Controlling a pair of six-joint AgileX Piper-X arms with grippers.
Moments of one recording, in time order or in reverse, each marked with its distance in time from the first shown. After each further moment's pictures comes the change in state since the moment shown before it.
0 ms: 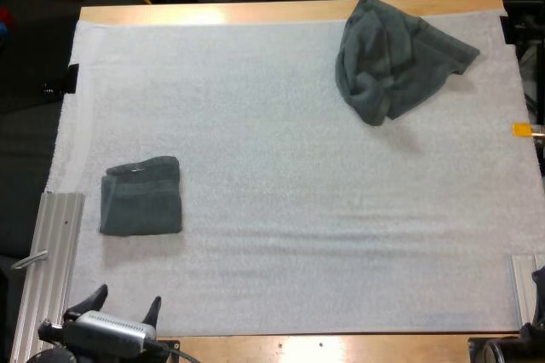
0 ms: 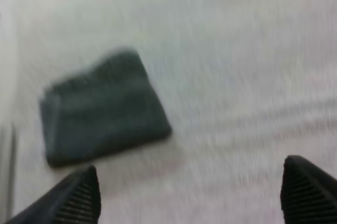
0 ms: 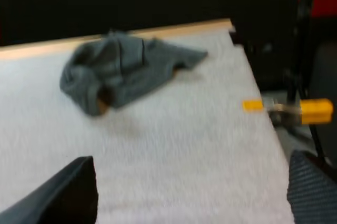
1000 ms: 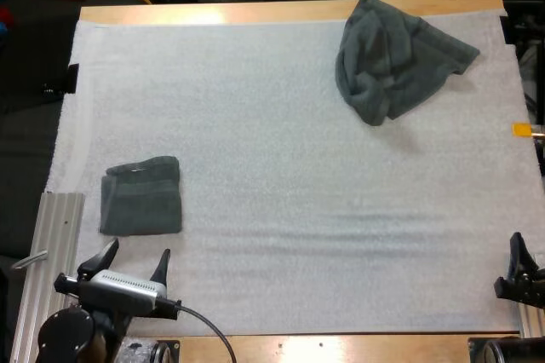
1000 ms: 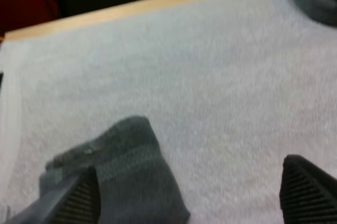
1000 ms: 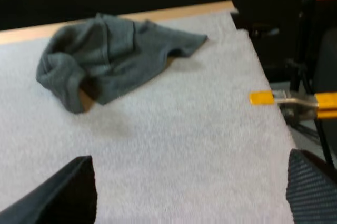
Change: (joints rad) left arm 0.000 0.000 0.234 -0.418 0.006 0.007; right arm 0.000 0.000 0.300 -0.285 0.004 0.000
